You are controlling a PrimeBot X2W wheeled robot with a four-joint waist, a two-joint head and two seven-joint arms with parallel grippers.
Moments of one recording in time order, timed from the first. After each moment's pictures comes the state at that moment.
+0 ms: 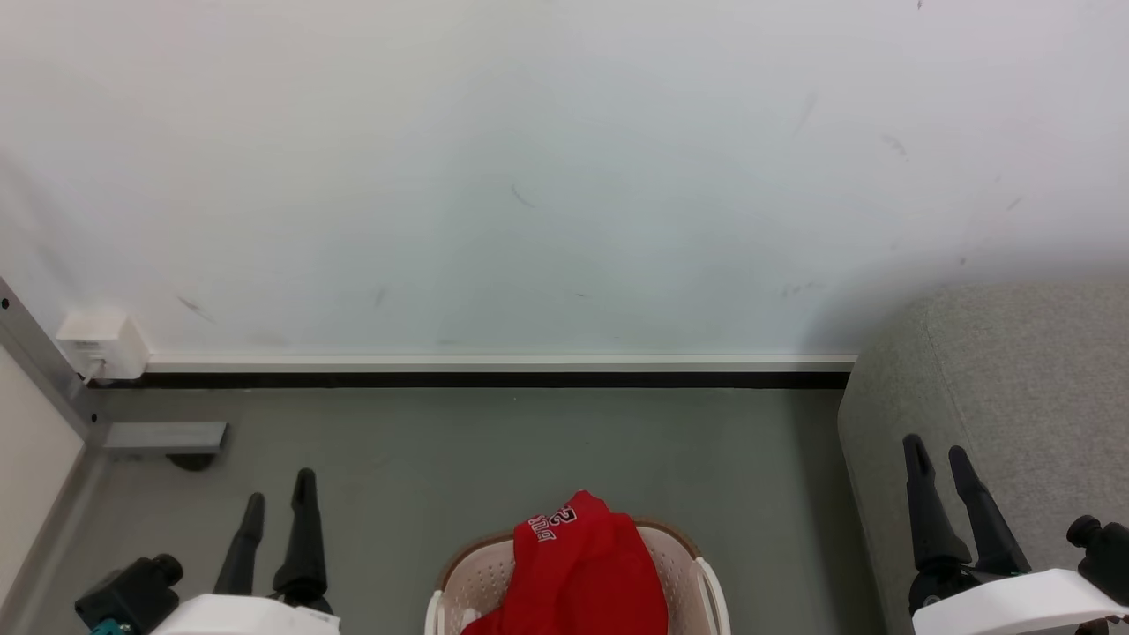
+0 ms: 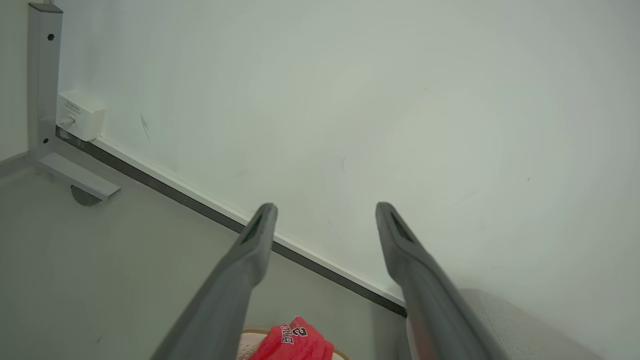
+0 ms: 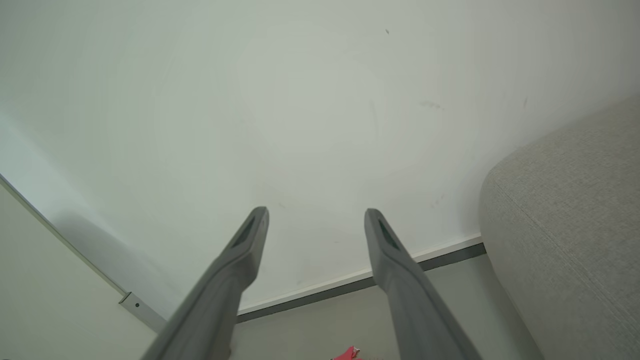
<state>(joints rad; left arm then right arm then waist) -0.04 0.06 0.04 0.14 -0.62 -0.01 -0.11 -0.09 -0.10 0.11 0.16 0.78 0.13 -0.11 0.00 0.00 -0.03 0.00</state>
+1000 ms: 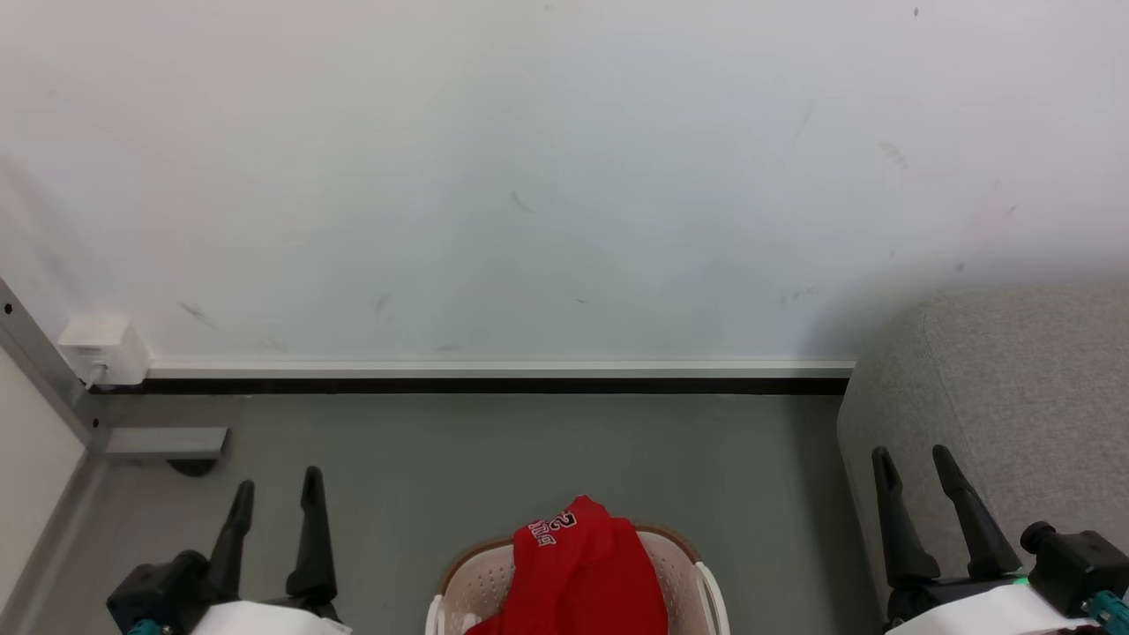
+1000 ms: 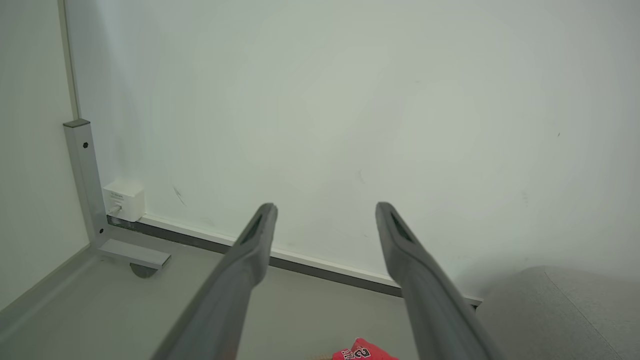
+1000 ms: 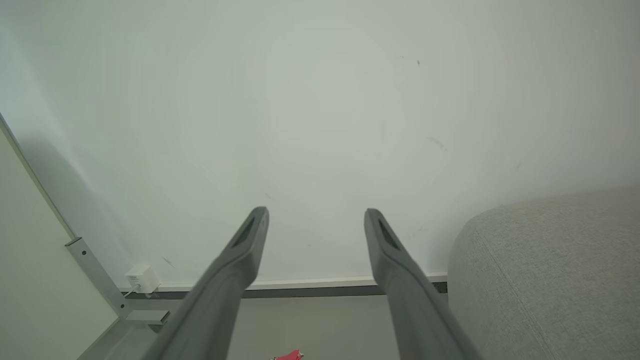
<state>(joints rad) -0.03 0.08 0.01 0.12 -0.33 0.03 -0.19 -0.09 -0.09 0.13 0.19 0.47 0.13 -0.19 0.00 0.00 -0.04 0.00</state>
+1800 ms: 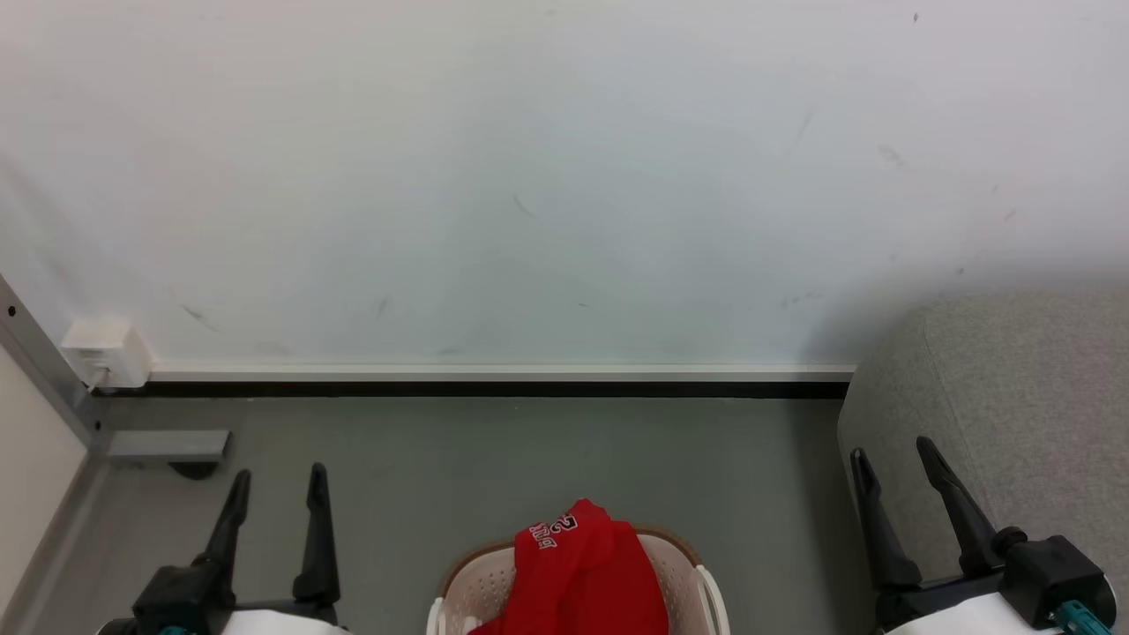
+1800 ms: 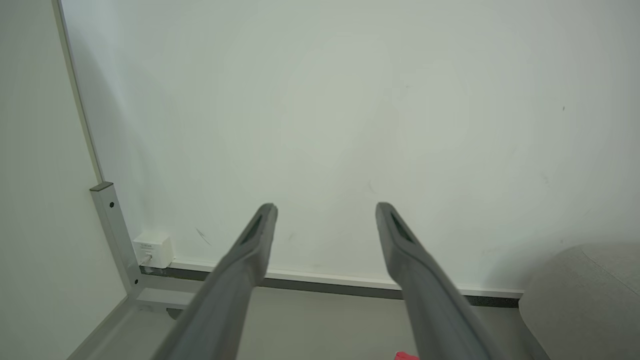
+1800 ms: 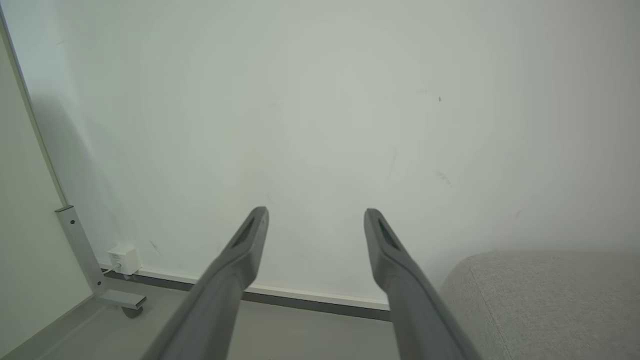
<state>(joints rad) -0.02 0.07 0.01 0.09 -0.13 0.04 -0.24 -0.09 -0.09 0.15 0.17 0.29 0.13 -0.24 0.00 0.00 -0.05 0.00</state>
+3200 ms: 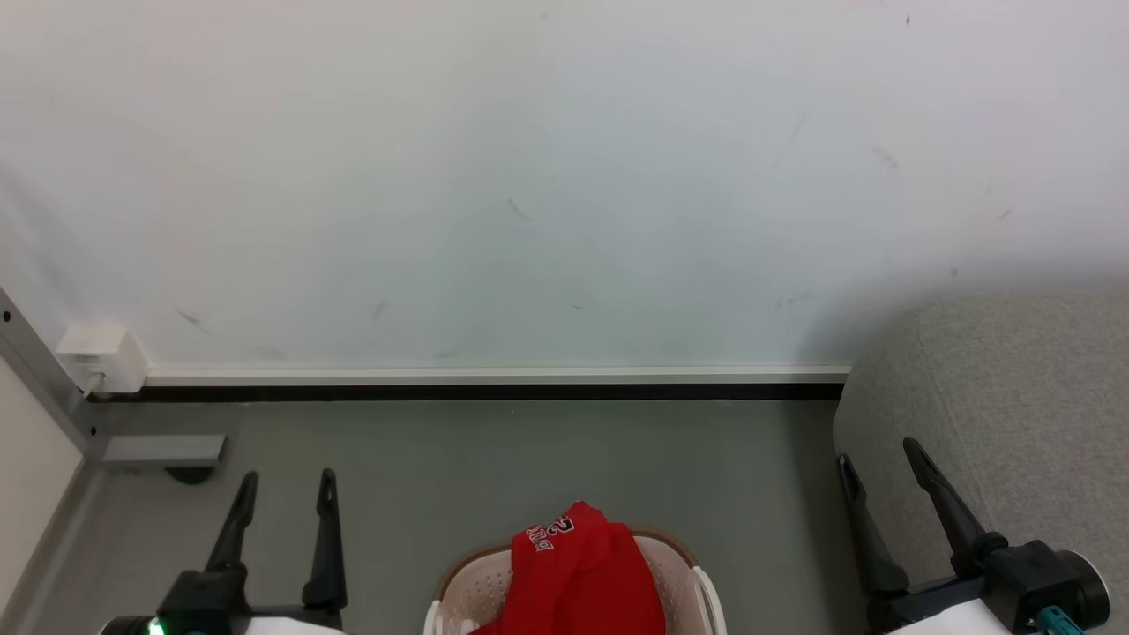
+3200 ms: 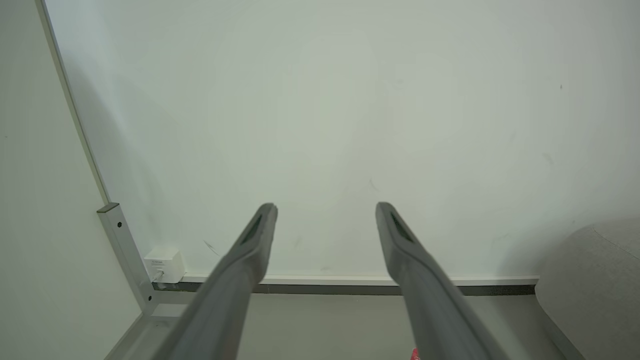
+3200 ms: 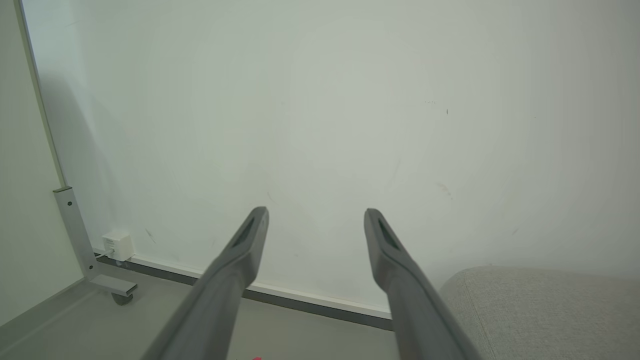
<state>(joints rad) -0.01 0.06 0.02 0.11 -0.02 0.04 -0.26 -0.10 -0.09 0.16 0.19 0.21 0.13 -0.26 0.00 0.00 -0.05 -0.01</state>
